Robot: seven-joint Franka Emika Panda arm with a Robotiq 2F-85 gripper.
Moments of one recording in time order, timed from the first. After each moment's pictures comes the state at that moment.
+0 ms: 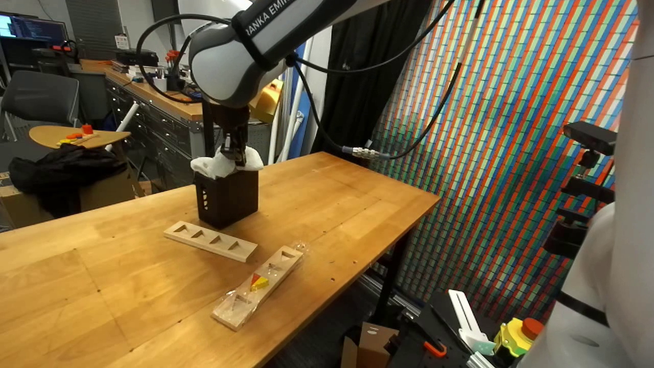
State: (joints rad) arm 0.09 0.29 0.03 -1.84 -0.47 2.26 -0.34
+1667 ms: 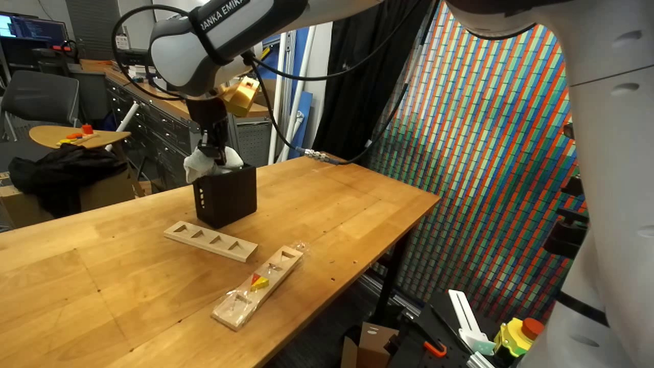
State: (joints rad) arm 0.10 0.50 0.05 -1.53 -0.37 2.12 -0.42
